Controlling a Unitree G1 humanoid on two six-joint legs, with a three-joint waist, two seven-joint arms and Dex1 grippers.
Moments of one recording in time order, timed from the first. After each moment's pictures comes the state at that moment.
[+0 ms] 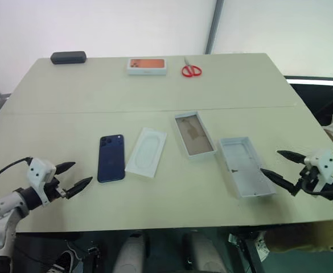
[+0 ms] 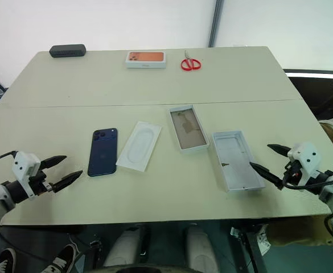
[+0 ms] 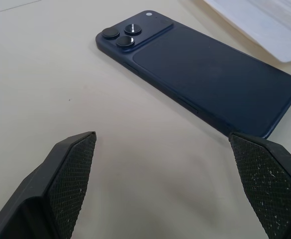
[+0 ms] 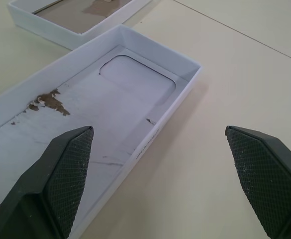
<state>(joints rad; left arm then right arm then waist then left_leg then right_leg) 0.12 0.73 0.36 0.10 -0.45 0.10 -0.97 0.07 -0.82 -0.41 0.10 0.41 0.03 1.02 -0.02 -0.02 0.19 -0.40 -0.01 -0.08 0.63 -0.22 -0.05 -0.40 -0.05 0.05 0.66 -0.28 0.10</state>
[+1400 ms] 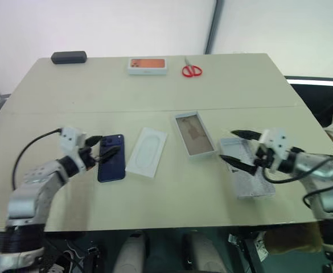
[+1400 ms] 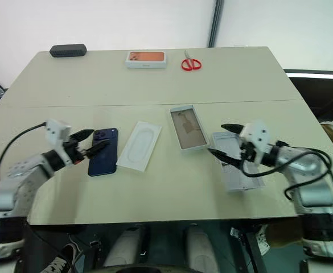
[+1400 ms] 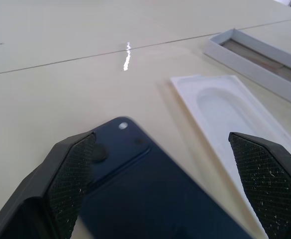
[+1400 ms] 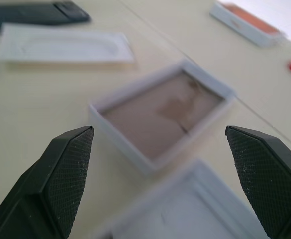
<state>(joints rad) -0.24 0.54 0.17 -0.09 -0.49 0.54 -0.64 -0.26 -0.70 -0.09 -0.06 0.35 0.12 1.01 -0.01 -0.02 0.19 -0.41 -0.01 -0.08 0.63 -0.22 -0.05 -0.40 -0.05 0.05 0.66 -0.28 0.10</state>
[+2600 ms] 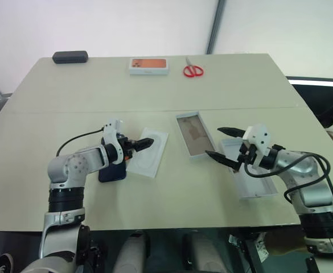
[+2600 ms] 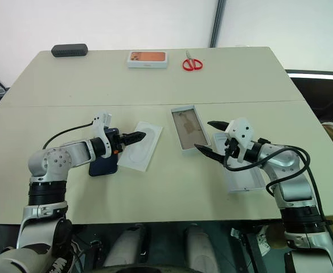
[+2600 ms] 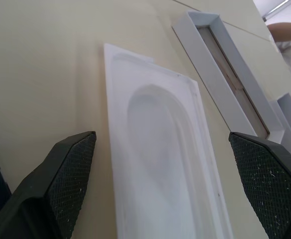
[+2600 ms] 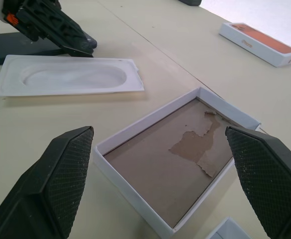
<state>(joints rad) -0.52 0.31 0.23 0.01 -0.69 1.19 -0.41 -0.27 -0.65 -0.06 -0.04 0.33 0.12 0.94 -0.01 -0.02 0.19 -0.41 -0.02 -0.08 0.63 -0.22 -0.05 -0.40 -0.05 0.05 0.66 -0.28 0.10</state>
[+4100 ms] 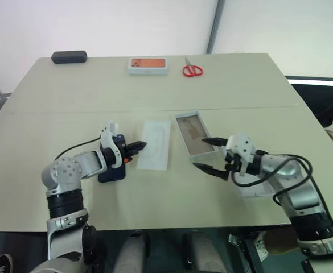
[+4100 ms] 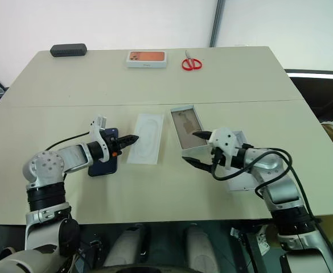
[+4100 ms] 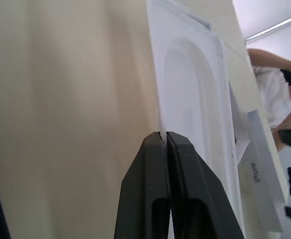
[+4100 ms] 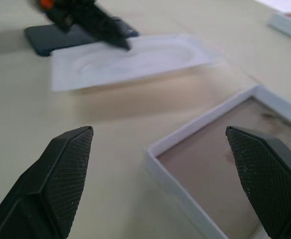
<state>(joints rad) -0.53 0.24 0.41 0.00 -0.82 1.32 -0.28 -0.31 -0.62 0.09 -0.05 0.29 0.16 0.99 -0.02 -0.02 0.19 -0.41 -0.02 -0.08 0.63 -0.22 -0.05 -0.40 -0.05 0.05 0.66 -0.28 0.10</state>
